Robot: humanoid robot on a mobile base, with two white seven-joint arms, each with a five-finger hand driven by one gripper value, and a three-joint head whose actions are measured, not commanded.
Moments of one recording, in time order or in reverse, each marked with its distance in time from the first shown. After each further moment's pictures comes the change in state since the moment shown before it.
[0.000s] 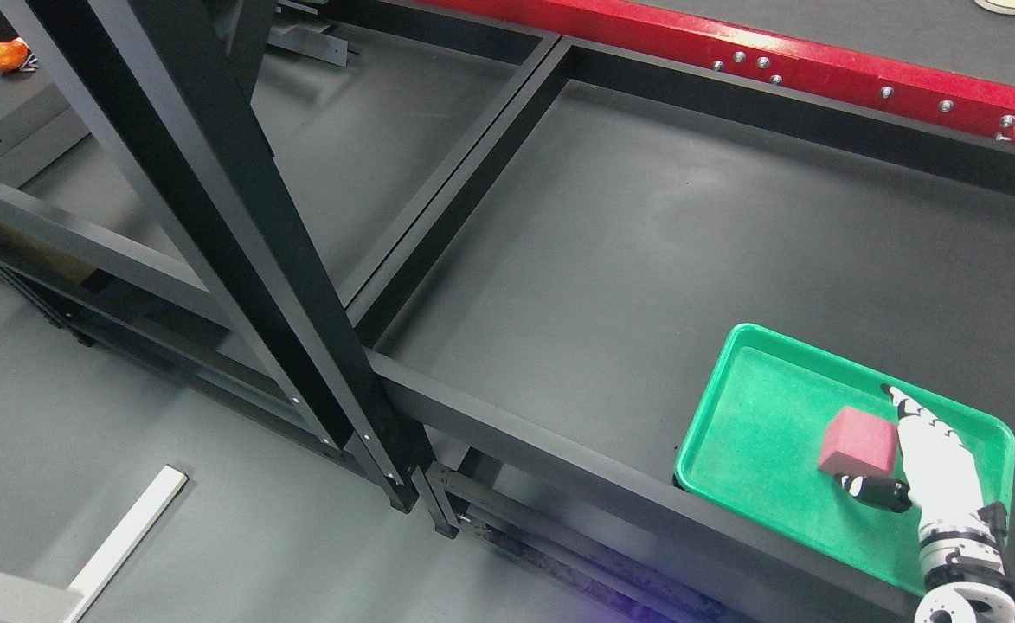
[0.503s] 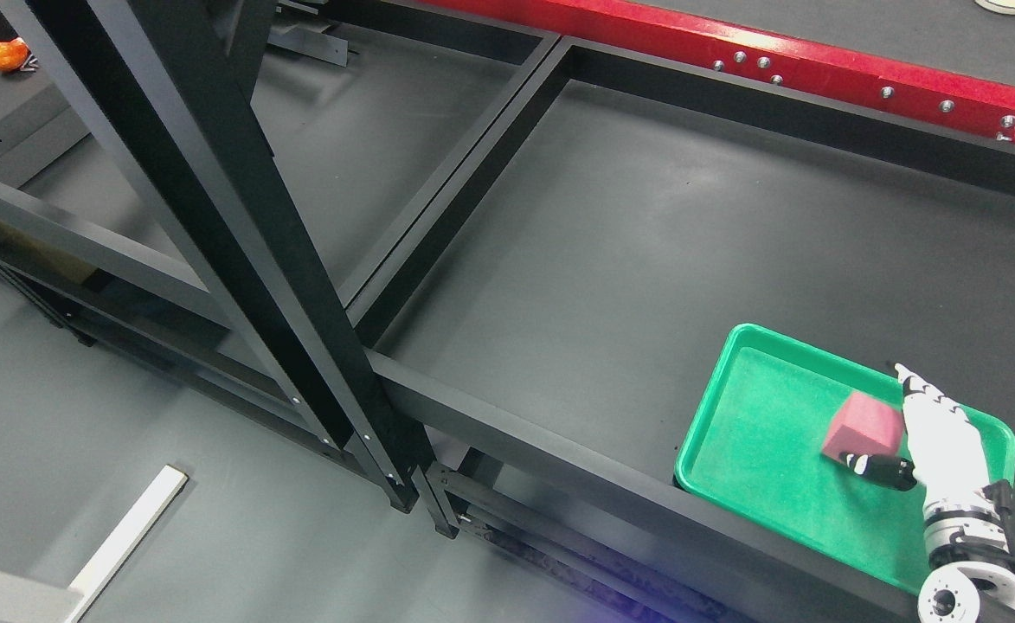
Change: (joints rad) left arm 0.000 0.000 0.000 0.000 0.000 0.000 0.000; right arm -0.042 -0.014 0.007 0.022 0.004 -0.005 -0.006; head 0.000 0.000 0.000
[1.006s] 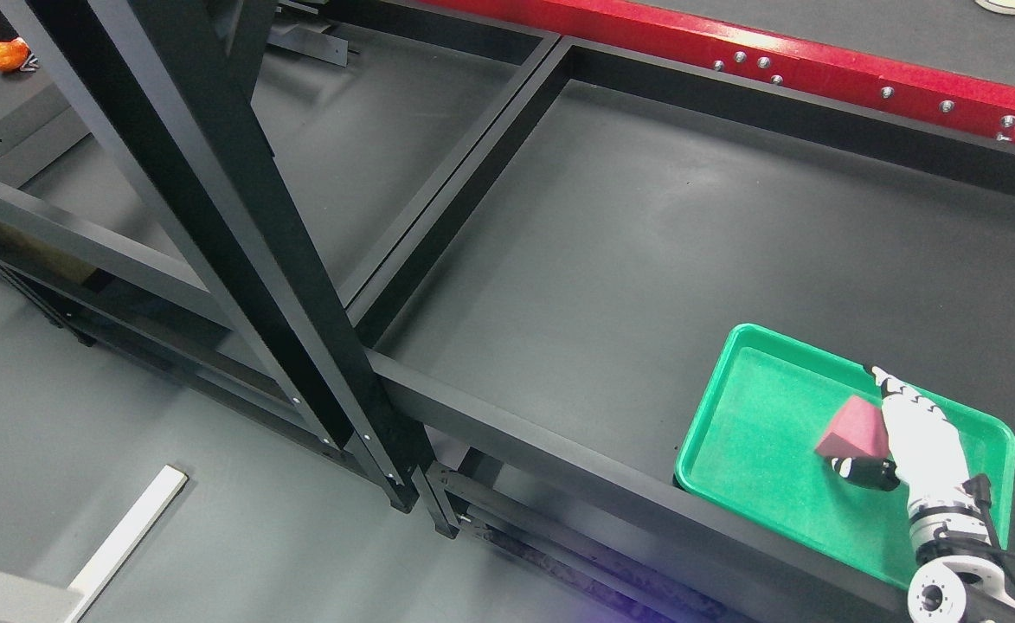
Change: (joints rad) left arm 0.000 0.000 0.000 0.000 0.000 0.000 0.000; right arm -0.013 -0.023 0.044 0.042 0.002 -0.009 0.003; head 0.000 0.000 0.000
